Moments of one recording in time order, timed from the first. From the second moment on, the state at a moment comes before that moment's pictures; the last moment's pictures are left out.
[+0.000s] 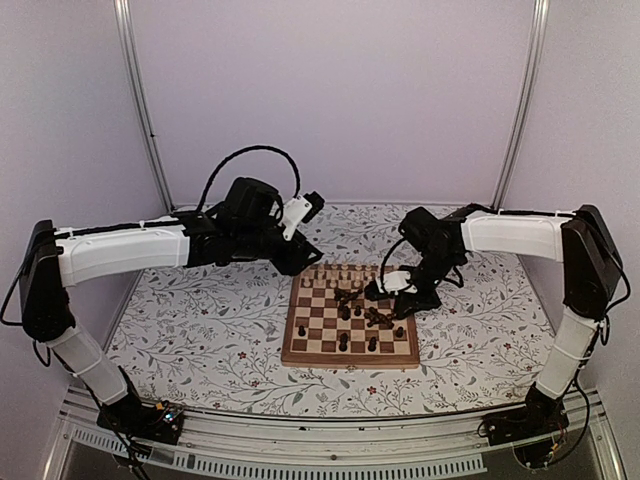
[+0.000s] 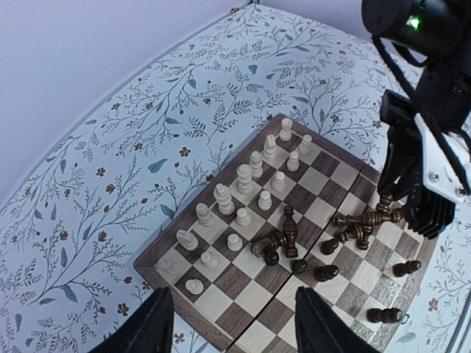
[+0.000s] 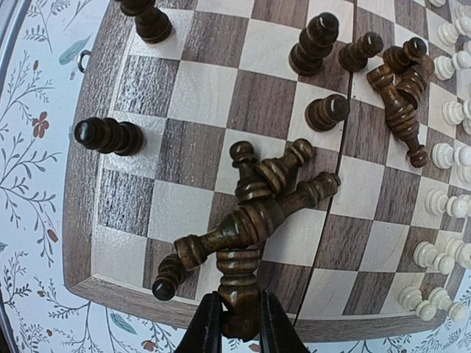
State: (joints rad) left arm -0.82 1.61 1.22 -0.20 0.02 0.10; right arm 0.64 1.81 1.28 -0.85 -0.31 -1.10
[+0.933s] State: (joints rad) left arm -0.82 1.61 1.23 -0.21 0.03 0.10; right arm 0.64 1.74 1.37 -0.85 -0.29 -1.00
